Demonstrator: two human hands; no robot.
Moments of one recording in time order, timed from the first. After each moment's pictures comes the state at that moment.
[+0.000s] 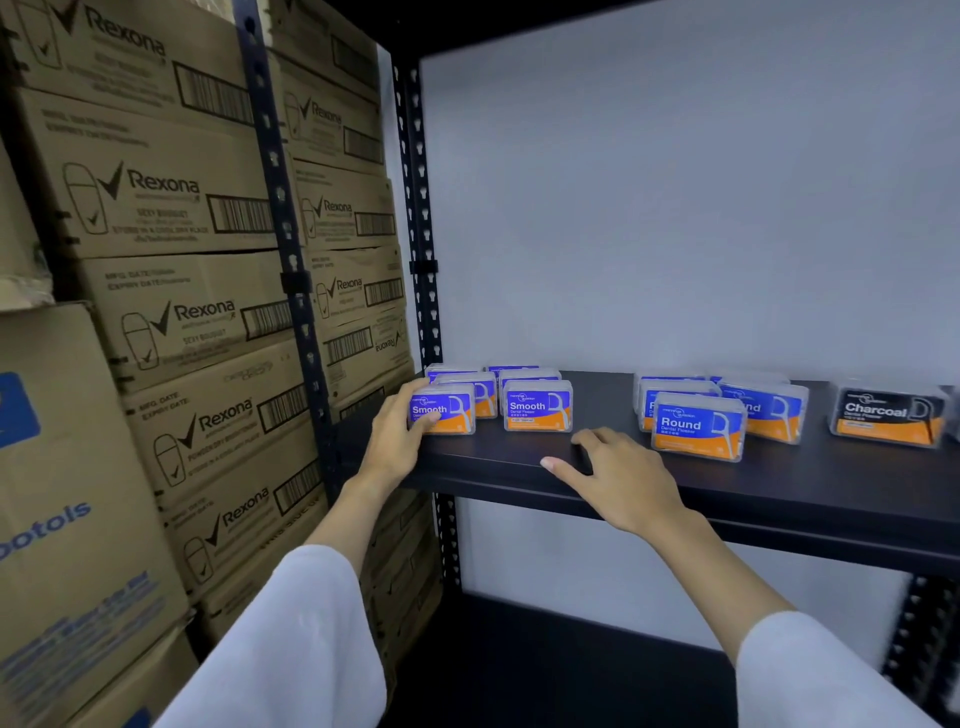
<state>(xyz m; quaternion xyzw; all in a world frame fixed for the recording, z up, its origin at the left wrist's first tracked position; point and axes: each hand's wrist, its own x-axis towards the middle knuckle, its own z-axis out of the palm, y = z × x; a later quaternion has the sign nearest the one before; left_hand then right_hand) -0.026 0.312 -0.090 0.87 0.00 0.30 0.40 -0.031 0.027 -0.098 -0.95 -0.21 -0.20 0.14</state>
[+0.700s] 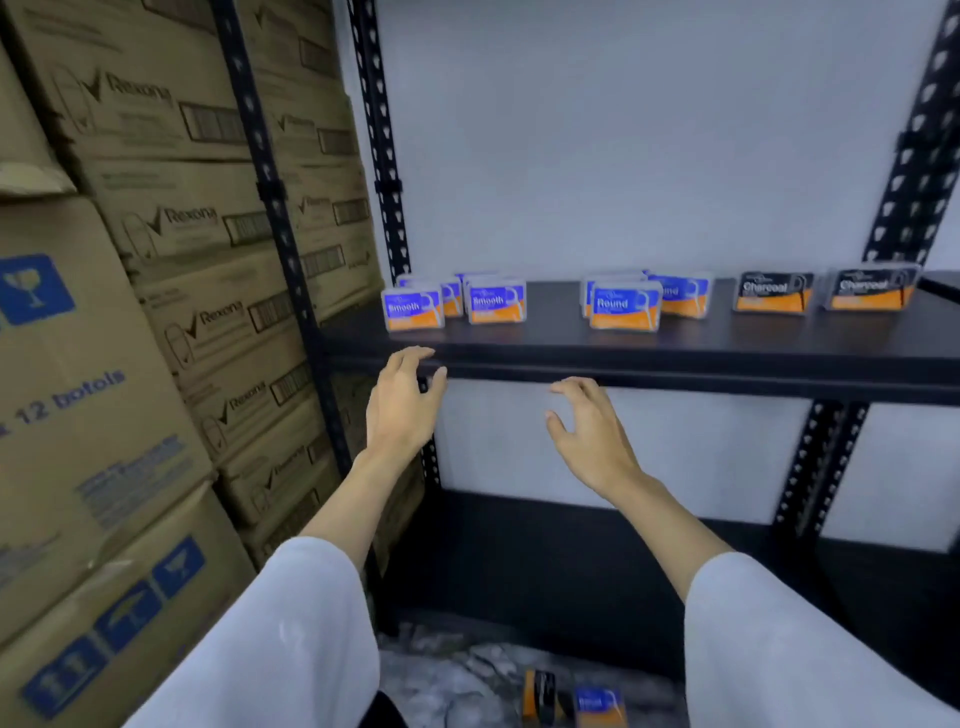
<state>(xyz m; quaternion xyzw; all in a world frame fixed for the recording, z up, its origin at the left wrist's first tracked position) -0.164 0.220 -0.131 0.89 0.04 0.33 0.30 -0.144 -0.001 -0.173 -0.88 -0.19 -0.23 0.37</state>
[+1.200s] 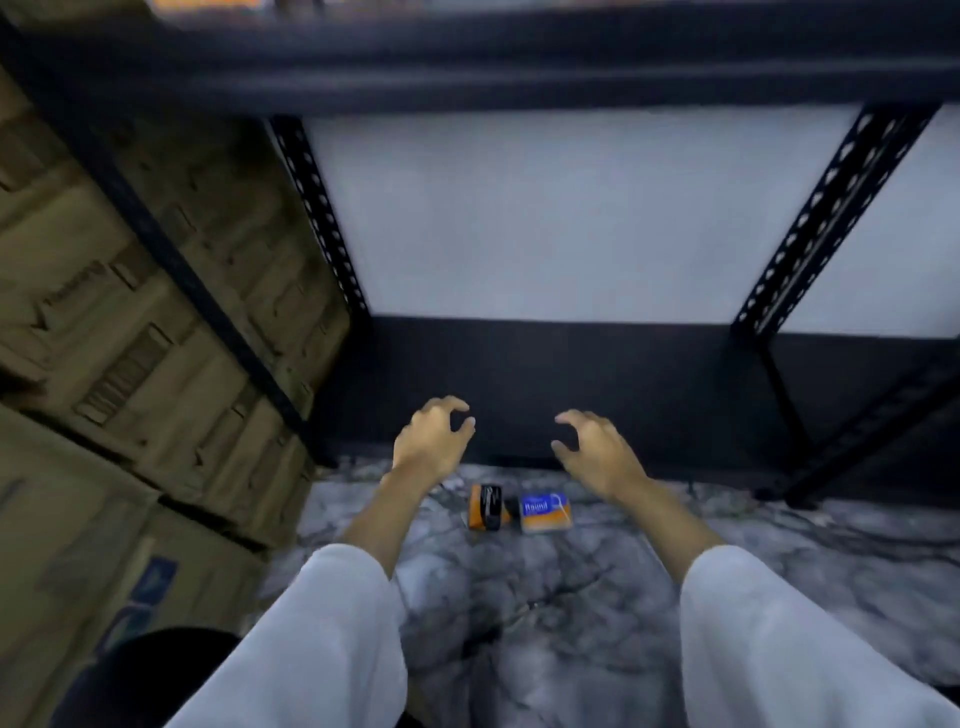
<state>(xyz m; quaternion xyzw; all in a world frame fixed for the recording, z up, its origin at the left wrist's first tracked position) -0.146 0.146 -0.426 0.95 0.07 -0.09 0.28 -0.150 -0.072 -0.442 -0.95 -0.03 0.13 0.30</state>
